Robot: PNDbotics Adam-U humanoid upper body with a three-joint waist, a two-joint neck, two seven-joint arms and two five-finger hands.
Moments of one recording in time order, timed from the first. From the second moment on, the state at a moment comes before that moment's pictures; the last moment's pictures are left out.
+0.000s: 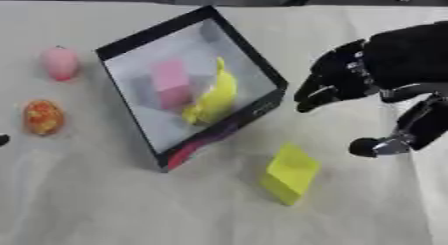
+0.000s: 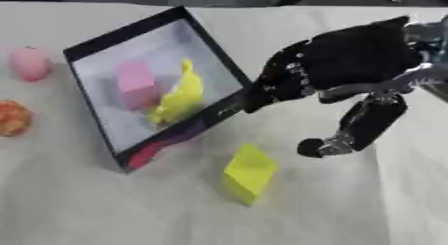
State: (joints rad) left arm -0.04 0.34 0.03 -1.91 0.21 -0.01 0.04; right arm -0.65 -1.14 0.43 -1.98 0.34 -0.55 0.61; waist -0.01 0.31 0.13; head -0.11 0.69
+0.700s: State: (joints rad) left arm -0.03 0.33 0.03 -1.91 0.21 -0.01 0.03; right arm -0.68 -1.03 0.49 -1.99 0.35 -0.43 0.72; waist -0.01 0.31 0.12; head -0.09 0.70
